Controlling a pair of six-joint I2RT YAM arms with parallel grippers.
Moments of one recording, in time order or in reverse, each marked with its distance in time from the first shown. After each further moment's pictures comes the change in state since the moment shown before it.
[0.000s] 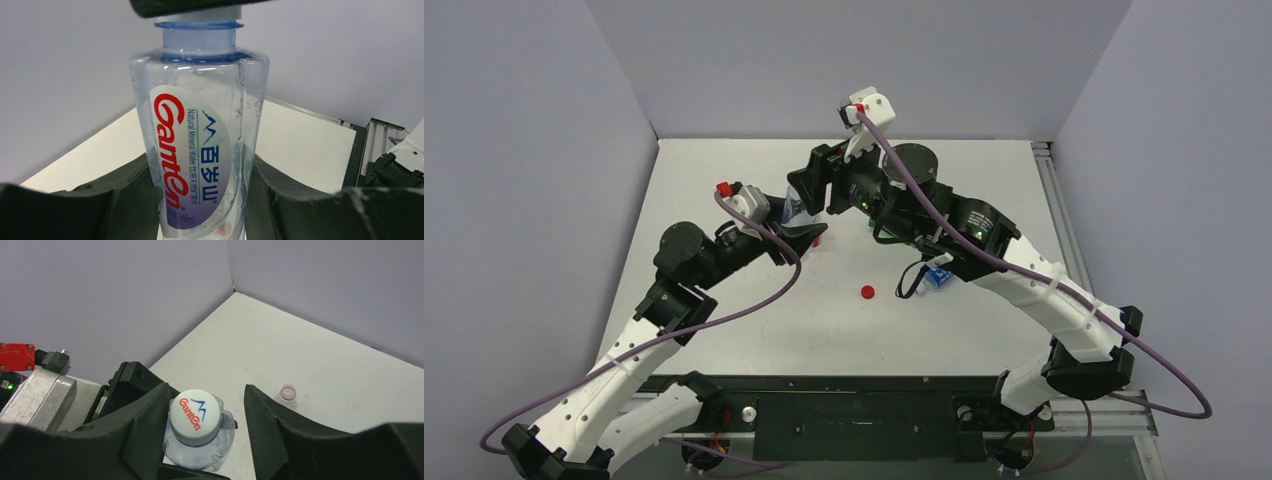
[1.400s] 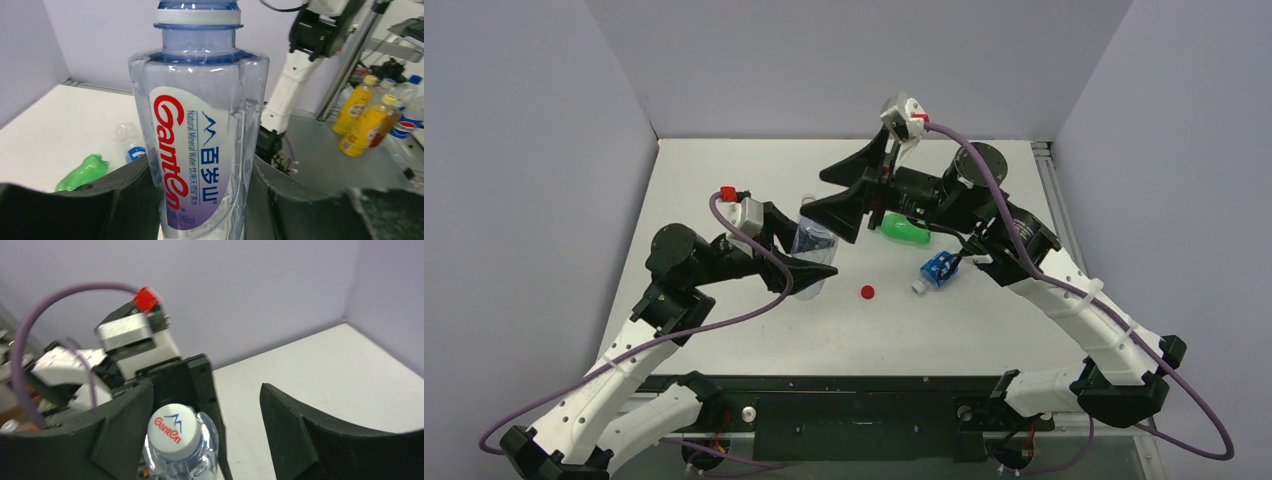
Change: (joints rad) left arm -0.002 -0.005 0.018 0.068 0.466 -0.275; right arm -0.195 -0.192 -0.298 0.310 -0.797 0.061
